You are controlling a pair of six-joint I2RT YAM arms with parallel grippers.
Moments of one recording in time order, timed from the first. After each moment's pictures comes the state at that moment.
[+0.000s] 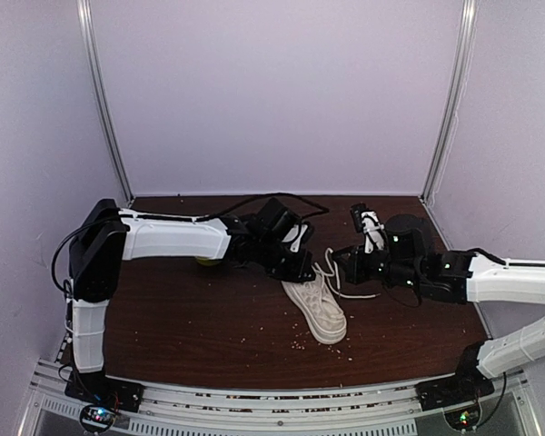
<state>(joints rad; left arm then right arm) -0.97 2.08 1.59 -0.31 0.26 -0.56 0.87 1.16 0.71 0.03 0.13 0.46</state>
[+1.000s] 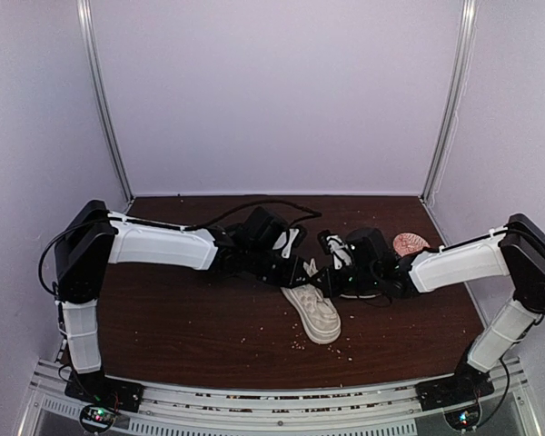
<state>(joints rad) -0.97 1.99 1.39 -0.13 0.25 -0.56 0.77 1.60 0.76 0.21 -0.15 0.43</state>
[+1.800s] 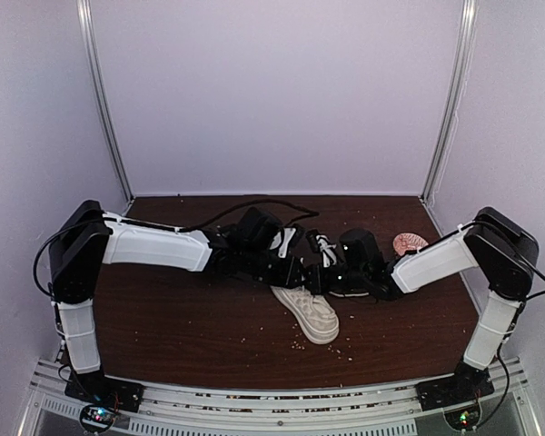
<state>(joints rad) -0.96 1.95 1.34 -0.07 0.28 -0.55 0.75 1.78 0.80 0.49 -0.35 0.51</state>
